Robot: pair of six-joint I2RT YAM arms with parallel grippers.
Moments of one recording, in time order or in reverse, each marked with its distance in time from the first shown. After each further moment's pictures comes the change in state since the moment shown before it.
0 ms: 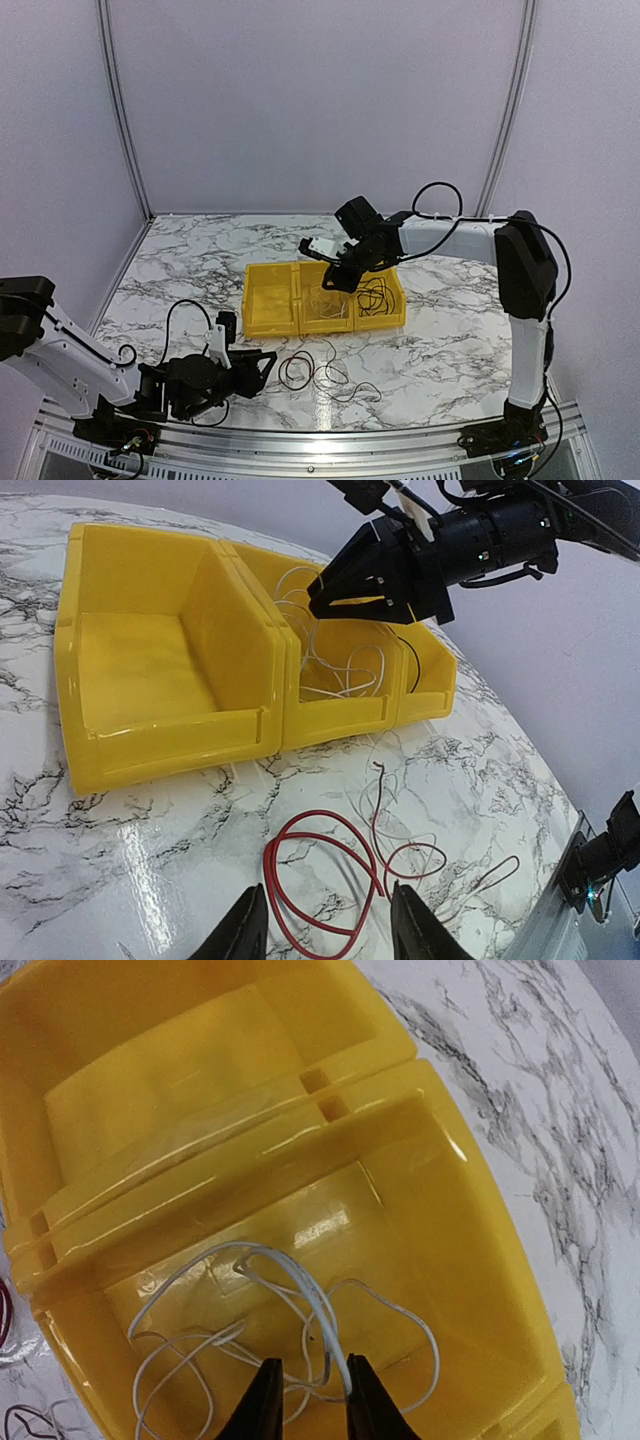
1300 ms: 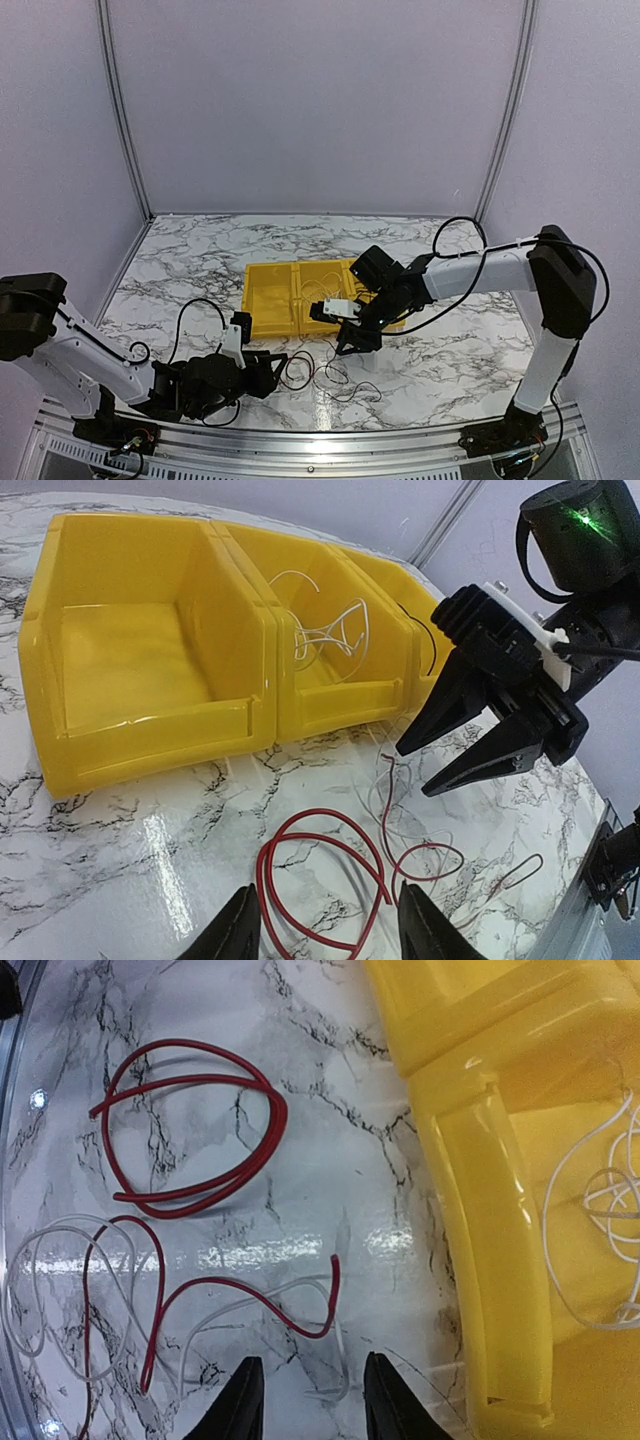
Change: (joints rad) left arm 0.000 0.080 0.102 -0.100 -0.009 0.001; right arm 0.111 -0.279 -0.493 0.074 -0.210 -0.095
